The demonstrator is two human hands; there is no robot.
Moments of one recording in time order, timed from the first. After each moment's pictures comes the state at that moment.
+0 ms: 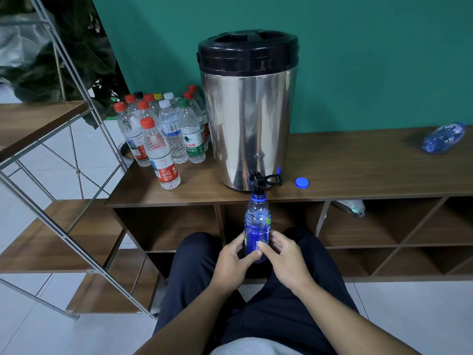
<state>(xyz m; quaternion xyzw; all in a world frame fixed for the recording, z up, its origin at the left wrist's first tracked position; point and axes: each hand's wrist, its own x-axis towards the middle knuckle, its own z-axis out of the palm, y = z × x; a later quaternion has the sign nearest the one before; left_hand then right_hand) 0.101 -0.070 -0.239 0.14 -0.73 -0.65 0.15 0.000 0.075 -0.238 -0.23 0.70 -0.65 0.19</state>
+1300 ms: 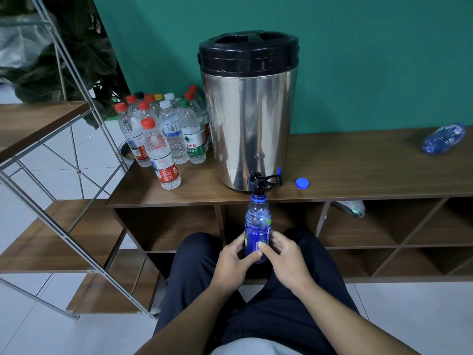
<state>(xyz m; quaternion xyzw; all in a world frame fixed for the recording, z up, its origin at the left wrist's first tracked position) 0.100 -0.071 -0.243 0.15 -0.74 -0.65 0.15 -0.001 0.075 -0.239 -0.24 0.70 -0.65 0.19</state>
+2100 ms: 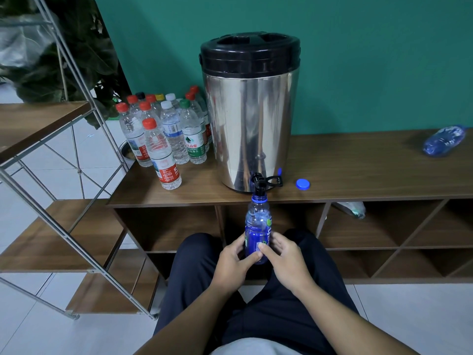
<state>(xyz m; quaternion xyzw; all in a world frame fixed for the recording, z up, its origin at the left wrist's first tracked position) 0.100 -0.072 -0.244 0.15 -0.74 -0.64 0.14 0.000 0.074 -0.238 -0.24 0.70 -0.65 0.19</state>
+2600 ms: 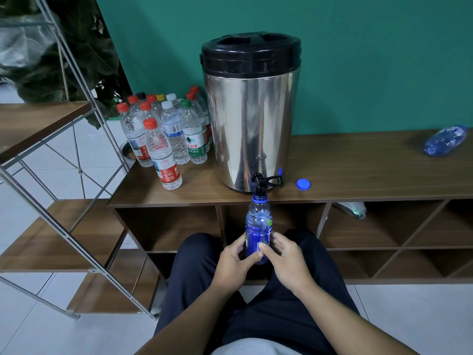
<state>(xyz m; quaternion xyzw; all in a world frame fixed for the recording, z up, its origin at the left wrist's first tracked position) 0.102 -0.072 -0.243 0.16 -0.74 -0.64 0.14 0.000 0.075 -0.238 -0.23 0.71 -0.64 0.19</state>
